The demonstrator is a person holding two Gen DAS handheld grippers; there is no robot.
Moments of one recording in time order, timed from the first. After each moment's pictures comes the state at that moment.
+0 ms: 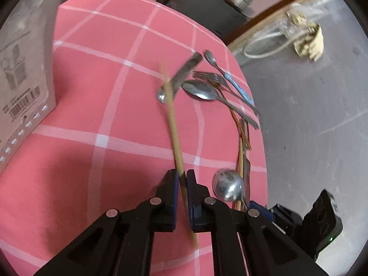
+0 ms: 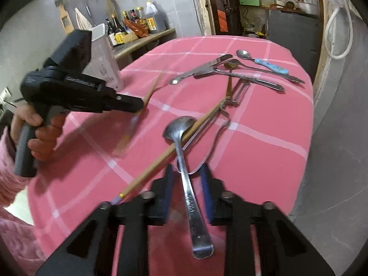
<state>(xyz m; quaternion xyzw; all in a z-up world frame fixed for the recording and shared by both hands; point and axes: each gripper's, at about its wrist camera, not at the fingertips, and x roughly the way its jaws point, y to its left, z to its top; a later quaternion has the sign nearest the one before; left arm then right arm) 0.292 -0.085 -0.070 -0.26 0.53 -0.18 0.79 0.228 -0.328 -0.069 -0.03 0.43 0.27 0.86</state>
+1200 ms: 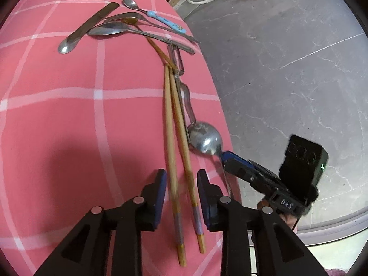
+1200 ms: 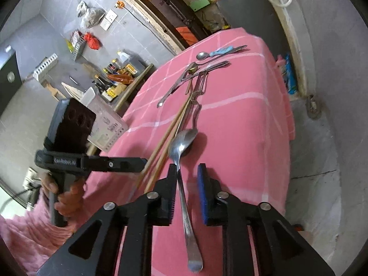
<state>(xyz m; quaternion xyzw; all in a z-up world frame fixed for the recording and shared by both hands) 0.258 -0.161 -0.064 -0.18 0.57 -0.34 0.72 0.212 -0.400 -0.106 0.23 0.41 0.26 0.84</state>
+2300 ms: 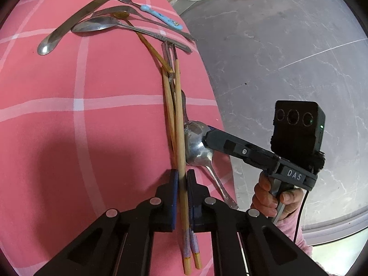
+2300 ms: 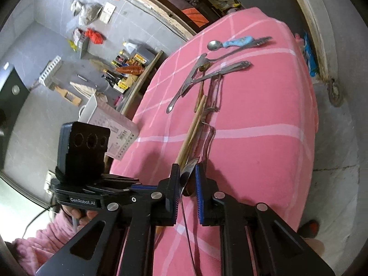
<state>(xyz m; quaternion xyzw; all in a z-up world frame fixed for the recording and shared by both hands) 0.260 -0.167 -0.074 -0.19 0.58 -0.36 0.71 0.278 -0.362 -0.116 0.24 0.46 0.31 0.80</state>
